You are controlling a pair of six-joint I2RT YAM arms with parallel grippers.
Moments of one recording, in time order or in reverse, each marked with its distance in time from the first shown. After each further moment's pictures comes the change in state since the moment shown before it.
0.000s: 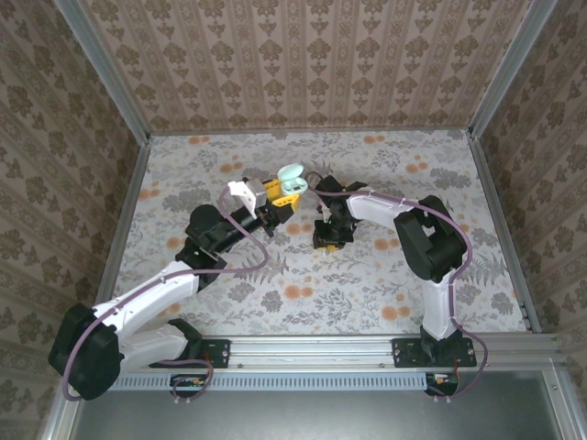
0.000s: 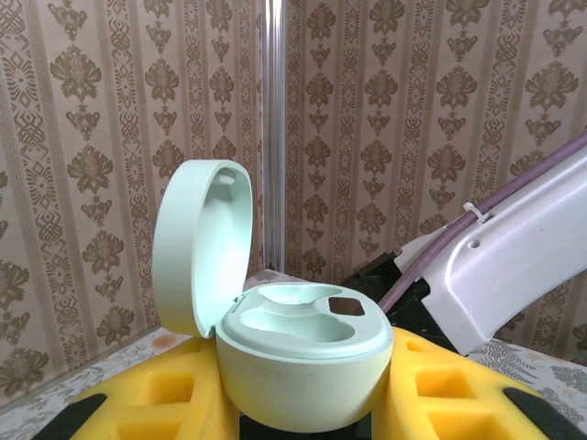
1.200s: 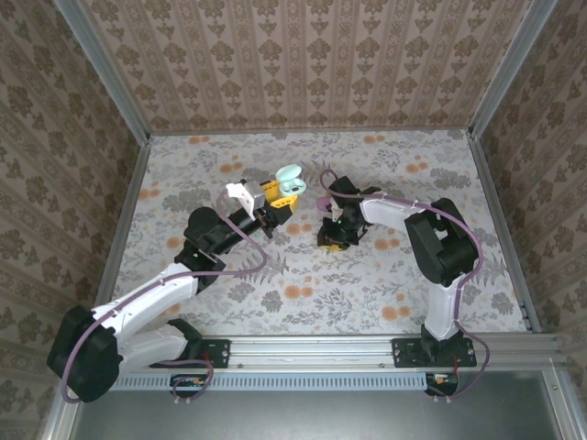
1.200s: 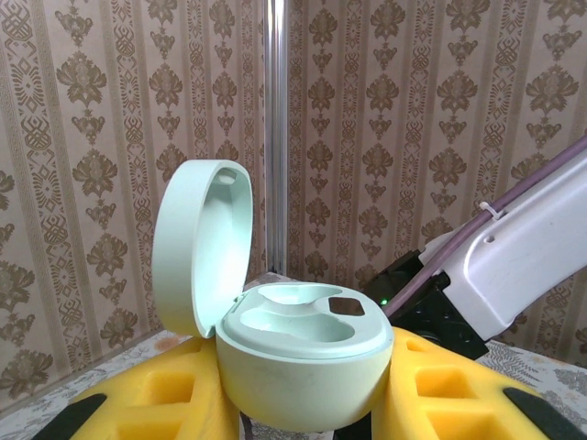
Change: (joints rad) left arm 0.000 -0.015 -0.019 0.015 -0.007 0.000; right arm -0.066 -0.076 -0.137 0.156 -0.117 0.071
